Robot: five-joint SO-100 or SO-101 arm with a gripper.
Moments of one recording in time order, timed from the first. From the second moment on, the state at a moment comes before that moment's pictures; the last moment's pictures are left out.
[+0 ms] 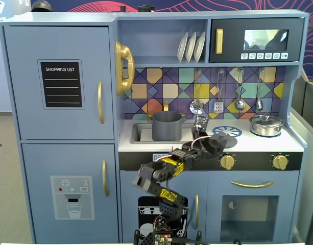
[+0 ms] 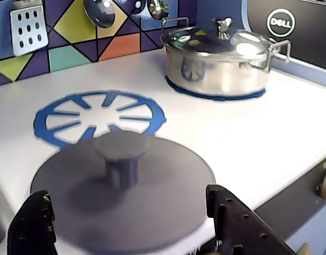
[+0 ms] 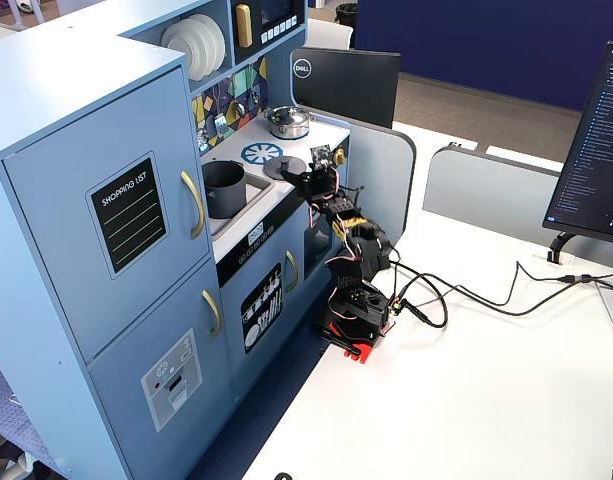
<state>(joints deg) 39.1 136.2 142.7 -11.9 -94.5</state>
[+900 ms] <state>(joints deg) 36.4 104.5 121.9 -20.0 -92.9</state>
